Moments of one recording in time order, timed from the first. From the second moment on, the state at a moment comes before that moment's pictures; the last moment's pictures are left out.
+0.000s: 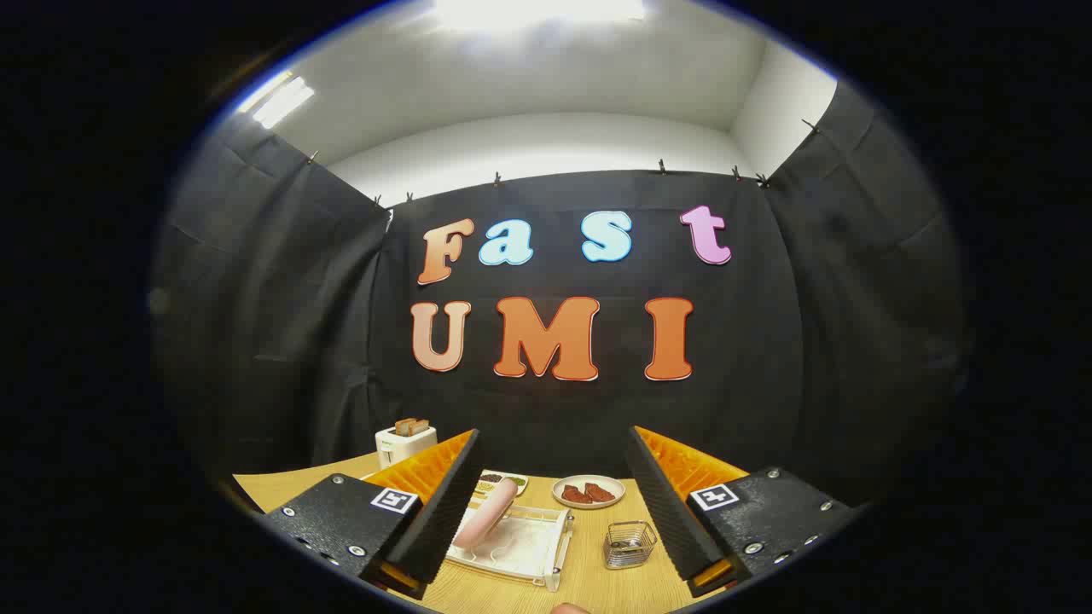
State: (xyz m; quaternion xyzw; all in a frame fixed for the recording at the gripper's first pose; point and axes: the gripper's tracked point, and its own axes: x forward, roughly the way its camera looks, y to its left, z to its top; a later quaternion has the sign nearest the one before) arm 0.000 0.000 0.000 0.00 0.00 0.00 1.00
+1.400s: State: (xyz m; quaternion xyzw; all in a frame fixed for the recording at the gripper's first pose) arm 0.019 0.042 -0.006 0.02 0.02 0.03 1.00
